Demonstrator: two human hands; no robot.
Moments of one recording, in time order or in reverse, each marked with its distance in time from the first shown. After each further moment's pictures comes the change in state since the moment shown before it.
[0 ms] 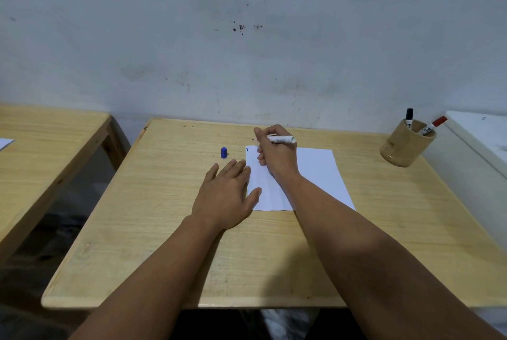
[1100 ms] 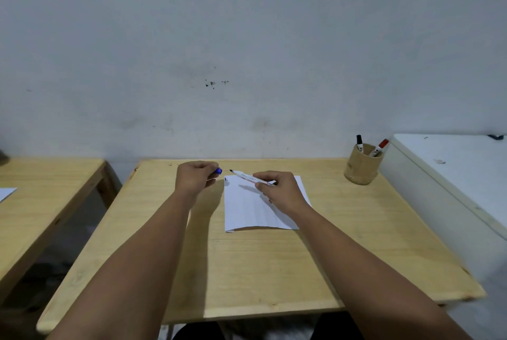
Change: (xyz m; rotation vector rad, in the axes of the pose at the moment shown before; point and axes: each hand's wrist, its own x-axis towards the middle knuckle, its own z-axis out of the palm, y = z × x) left_hand 0.068 0.003 -0.069 -1.212 0.231 -0.590; right_hand -0.038 -0.019 -0.095 -0.197 -0.200 -0.089
